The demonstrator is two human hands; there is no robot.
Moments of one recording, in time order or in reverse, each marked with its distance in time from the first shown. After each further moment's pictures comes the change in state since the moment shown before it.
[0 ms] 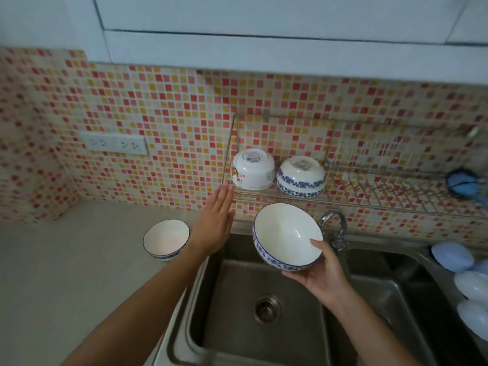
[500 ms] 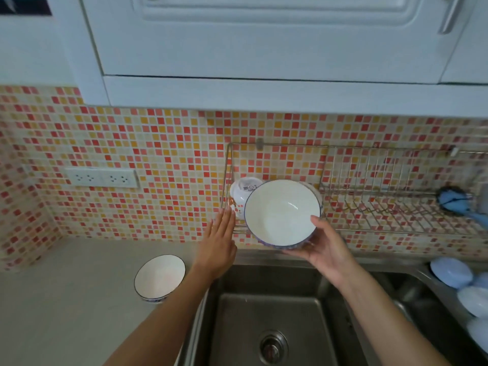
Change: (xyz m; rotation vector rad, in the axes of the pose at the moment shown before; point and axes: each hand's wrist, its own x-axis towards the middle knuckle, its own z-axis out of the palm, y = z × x) left_hand 0.038 -0.022 0.022 0.162 -0.112 0.020; right_hand 0.020 -0.062 0.068 -0.105 -0.132 -0.257
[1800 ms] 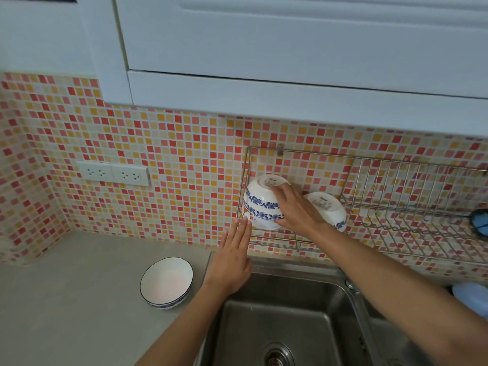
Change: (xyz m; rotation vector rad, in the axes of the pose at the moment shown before) left_hand 0.001 0.000 0.002 -0.161 -0.022 -0.013; right_hand 0.151 -0.003 0.055 -2.215 -0.171 -0.860
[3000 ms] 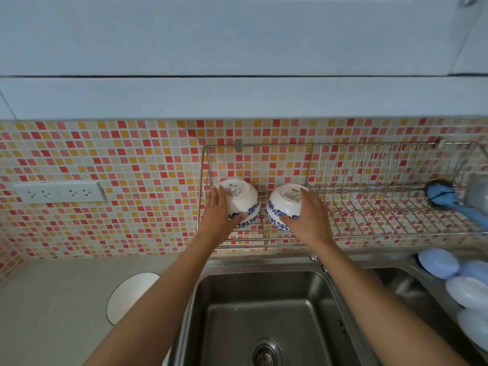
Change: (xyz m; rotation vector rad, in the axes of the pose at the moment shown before) left_hand 0.114 0.029 -0.014 -0.254 -0.001 -0.144; right_hand -0.070 0.071 0.045 0.400 0.205 0.721
